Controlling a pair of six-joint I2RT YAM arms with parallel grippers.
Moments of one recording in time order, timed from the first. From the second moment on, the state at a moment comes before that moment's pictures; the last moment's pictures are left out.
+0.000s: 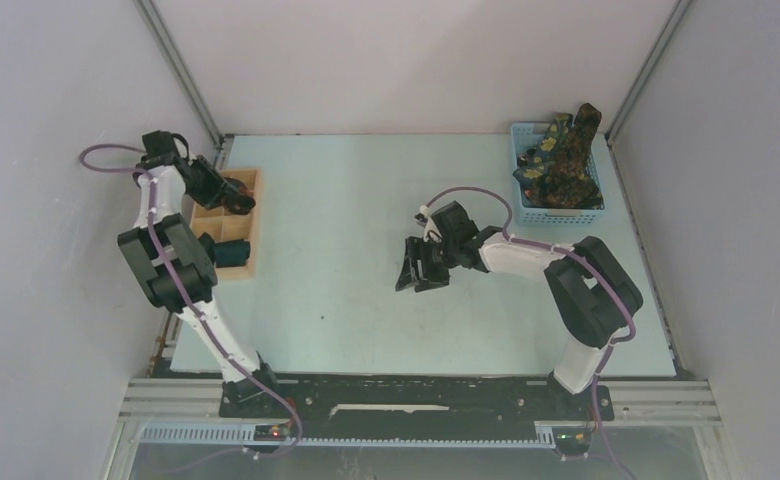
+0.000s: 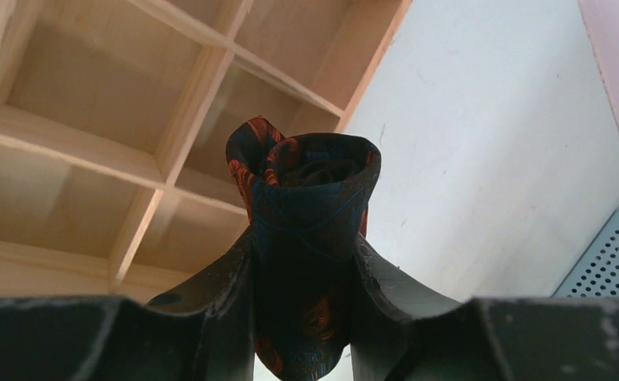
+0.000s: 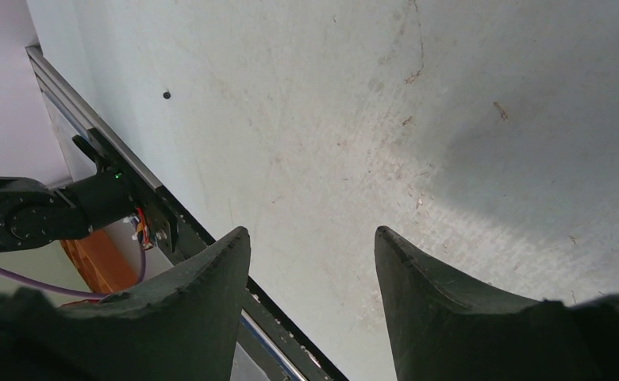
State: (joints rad) left arm 0.44 1.95 1.67 -0.72 0.36 -0.41; right arm 0.65 1.76 1.01 -0.19 -0.53 0.62
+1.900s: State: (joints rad) left arm 0.36 2.10 1.87 -0.88 0.03 -0.38; right arm 0.65 1.82 1.01 -0.15 -0.55 0.65
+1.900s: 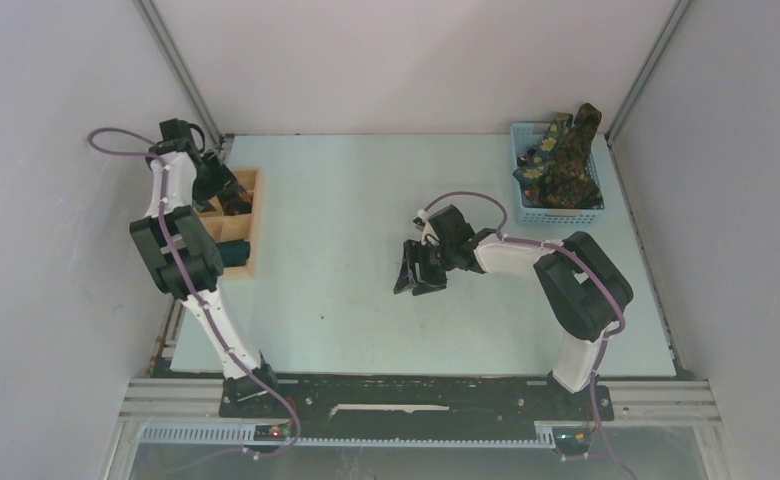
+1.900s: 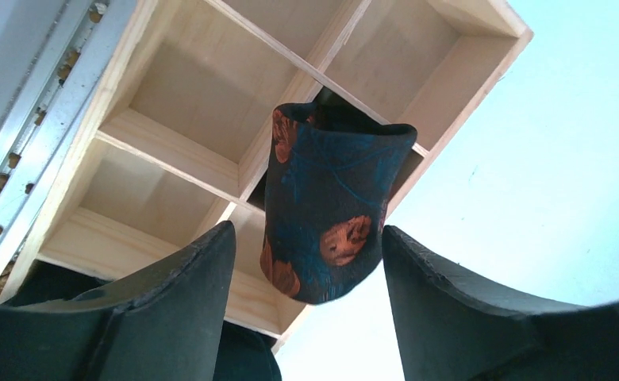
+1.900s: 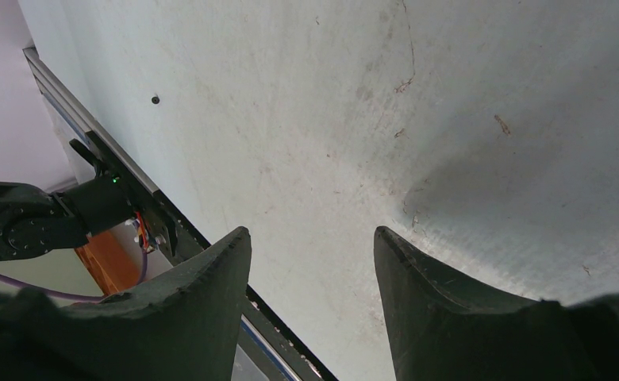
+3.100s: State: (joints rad) left arm 0.35 2.12 1.86 -0.86 0.04 -0.36; right arm 0.66 1.82 1.01 -0.16 -0.54 0.65
